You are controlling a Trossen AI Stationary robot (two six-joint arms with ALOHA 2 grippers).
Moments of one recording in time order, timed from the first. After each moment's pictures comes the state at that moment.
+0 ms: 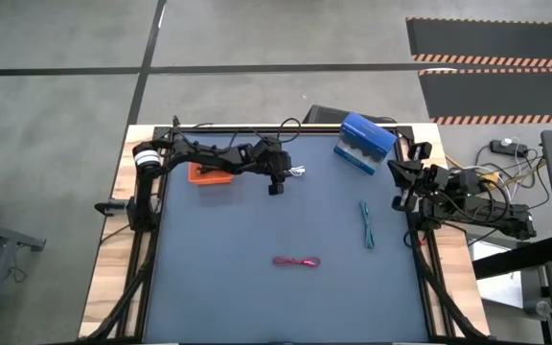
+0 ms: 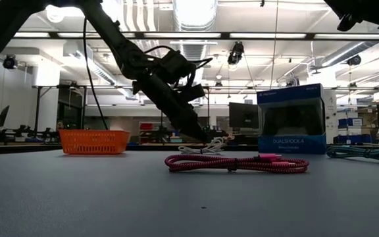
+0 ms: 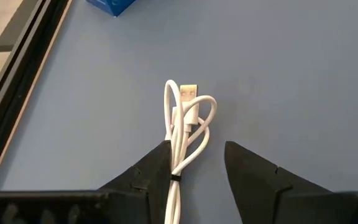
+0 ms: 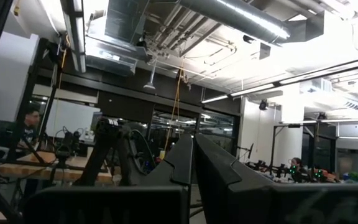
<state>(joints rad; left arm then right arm) 0.39 1.97 1.16 0.12 0.09 0.37 -0.19 0.09 0.17 0.43 0.05 -0.24</state>
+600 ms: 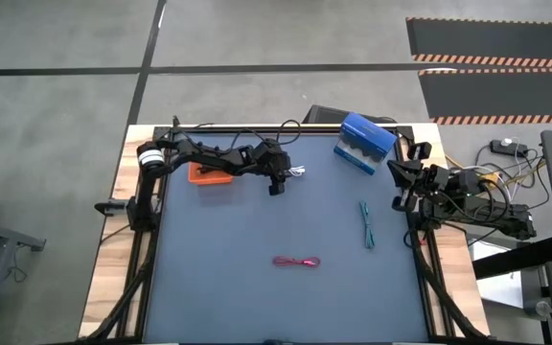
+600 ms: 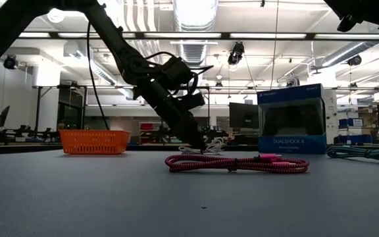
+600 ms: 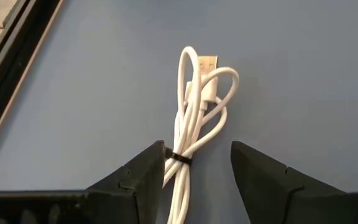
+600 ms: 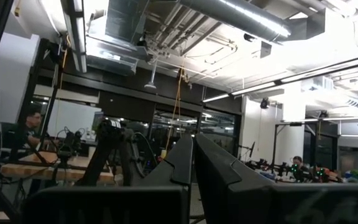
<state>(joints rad) 0.39 2.01 1.16 0.14 0.04 0.32 -0.19 0.09 0.17 0.43 0.05 -0.24</state>
